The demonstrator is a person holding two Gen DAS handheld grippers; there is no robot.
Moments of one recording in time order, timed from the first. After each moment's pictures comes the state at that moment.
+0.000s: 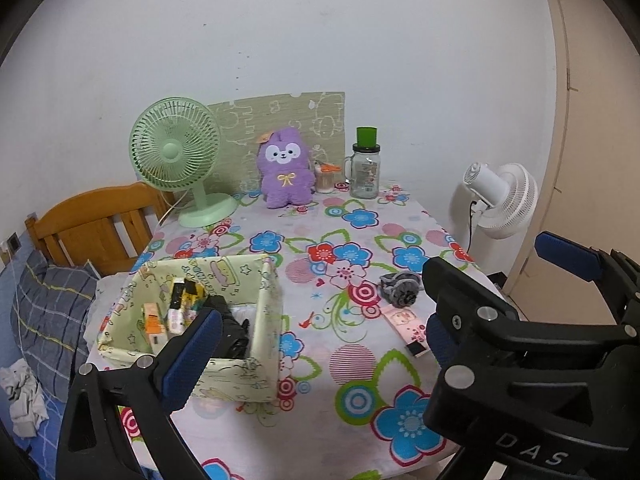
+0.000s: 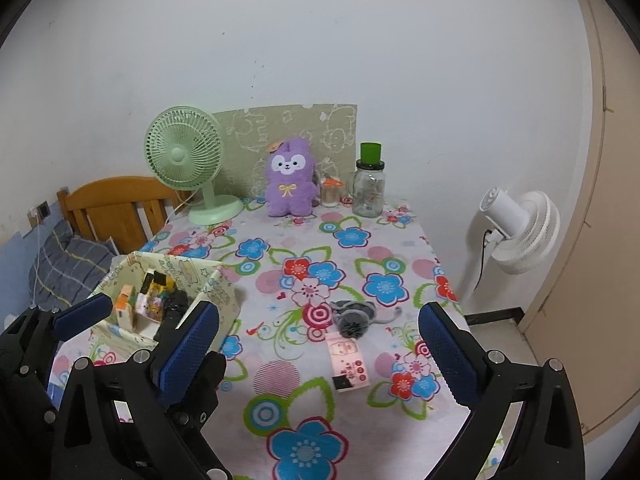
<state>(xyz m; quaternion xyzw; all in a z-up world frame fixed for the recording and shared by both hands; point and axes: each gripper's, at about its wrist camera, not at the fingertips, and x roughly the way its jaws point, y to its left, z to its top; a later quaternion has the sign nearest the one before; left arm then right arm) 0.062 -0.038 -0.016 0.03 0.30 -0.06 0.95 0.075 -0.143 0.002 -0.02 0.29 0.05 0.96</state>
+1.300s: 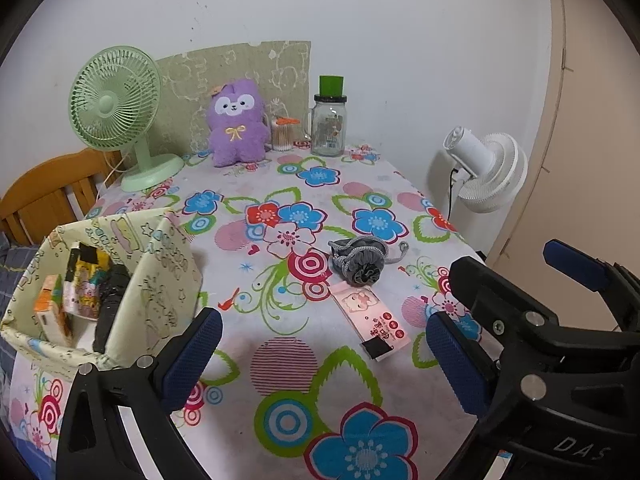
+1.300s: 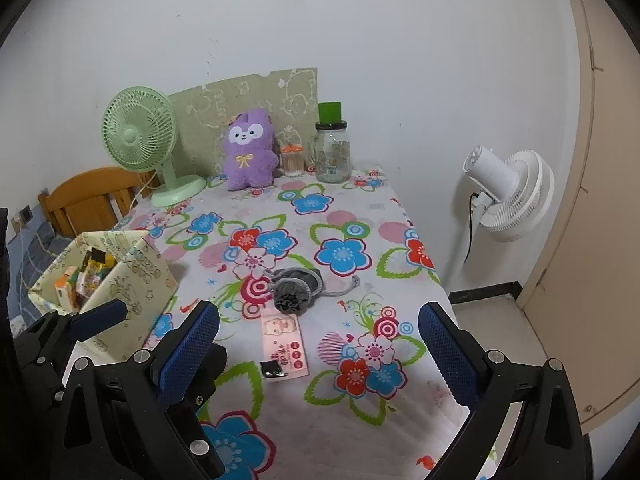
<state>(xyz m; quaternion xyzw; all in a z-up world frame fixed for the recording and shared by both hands) 0.117 -0.092 -0.087 0.01 0.35 -0.10 0.93 0.110 -0.213 -0.066 0.01 0.32 0.03 0.95</state>
